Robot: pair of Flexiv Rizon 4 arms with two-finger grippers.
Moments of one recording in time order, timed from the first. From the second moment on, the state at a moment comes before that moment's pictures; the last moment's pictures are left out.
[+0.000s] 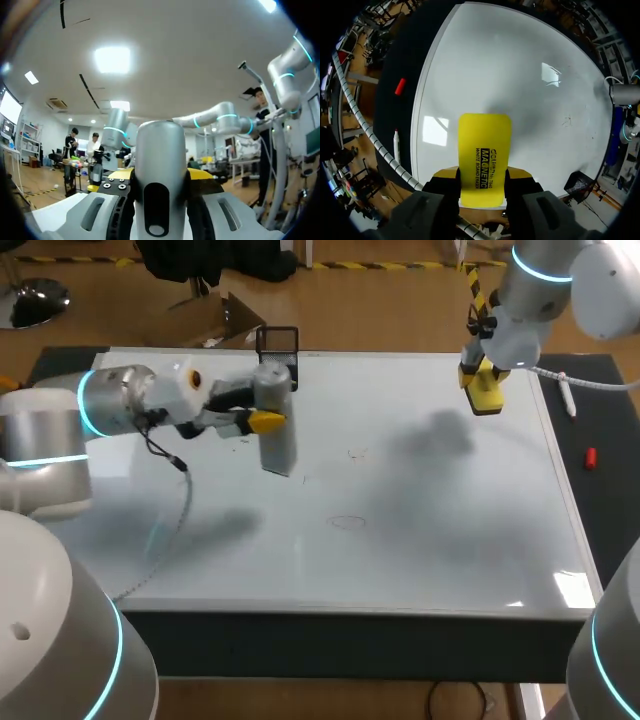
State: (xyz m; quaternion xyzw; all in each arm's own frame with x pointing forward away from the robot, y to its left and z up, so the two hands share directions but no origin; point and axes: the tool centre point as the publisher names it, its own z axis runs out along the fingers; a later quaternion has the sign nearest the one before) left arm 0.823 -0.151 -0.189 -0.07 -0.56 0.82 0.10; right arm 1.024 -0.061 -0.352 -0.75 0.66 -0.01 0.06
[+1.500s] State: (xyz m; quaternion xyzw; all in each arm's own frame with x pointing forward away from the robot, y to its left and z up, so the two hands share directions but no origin) left arm 0.776 -0.236 -0.280 -0.13 -0.56 0.79 0.20; right arm 1.023 -0.061 -0.352 -0.75 0.66 -0.01 0.06
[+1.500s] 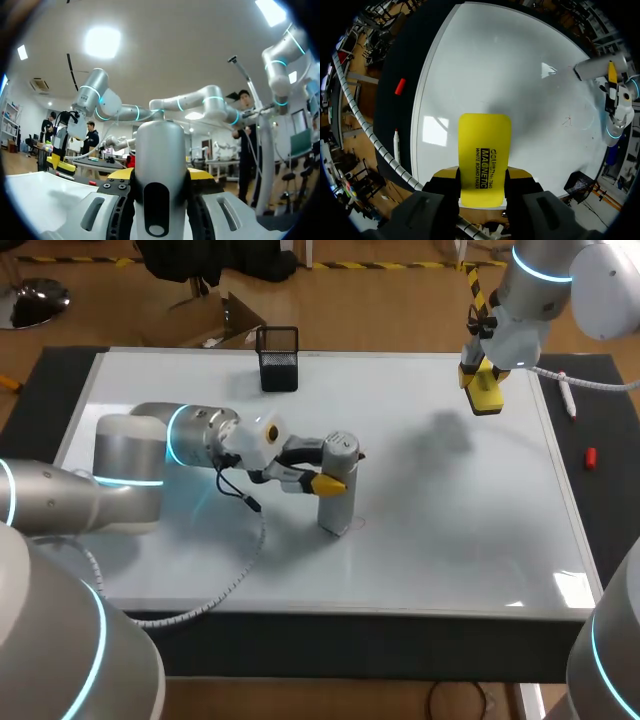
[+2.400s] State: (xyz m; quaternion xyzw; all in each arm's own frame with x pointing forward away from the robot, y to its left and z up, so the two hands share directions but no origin) left arm 0.783 -0.228 -0.301 -0.15 -0.62 0.75 0.17; right arm 1.023 -0.061 -0.352 -0.75 0.66 -0.01 0.06
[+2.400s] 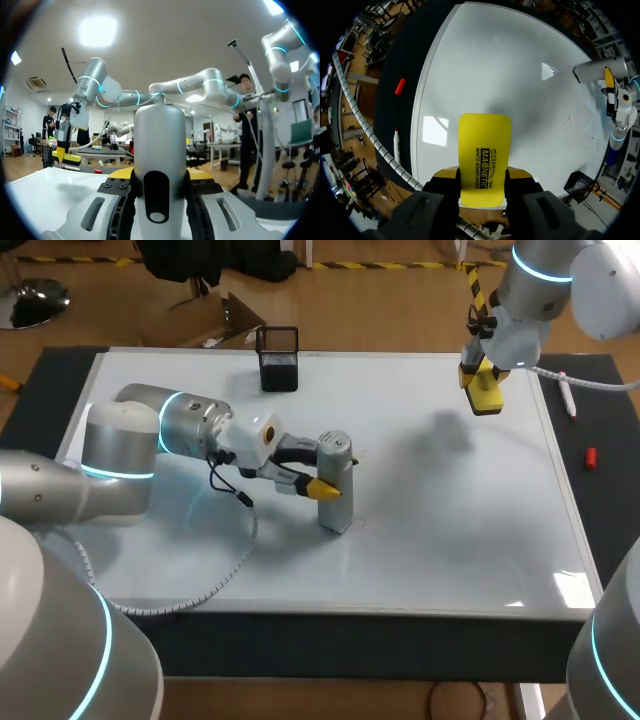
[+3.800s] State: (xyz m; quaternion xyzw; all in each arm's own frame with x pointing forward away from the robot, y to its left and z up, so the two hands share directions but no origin) left arm 0.884 -0.156 -0.227 -0.08 -0.61 0.79 0.05; right arm 1.023 -0.061 -0.352 -0.75 0.66 -0.01 0.06
